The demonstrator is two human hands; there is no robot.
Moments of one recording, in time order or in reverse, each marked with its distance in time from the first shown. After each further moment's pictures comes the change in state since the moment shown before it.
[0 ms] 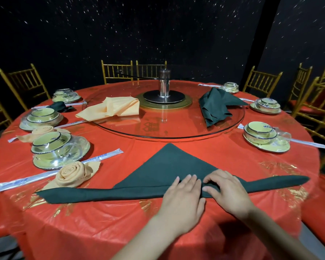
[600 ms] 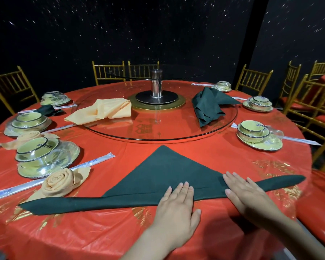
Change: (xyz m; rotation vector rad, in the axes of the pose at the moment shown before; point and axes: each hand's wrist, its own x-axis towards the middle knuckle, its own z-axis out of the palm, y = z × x) left_hand -0.008 0.002 0.011 0.030 -0.132 -0.068; right_hand -0.023 0.050 -0.024 -0.316 -0.289 0.119
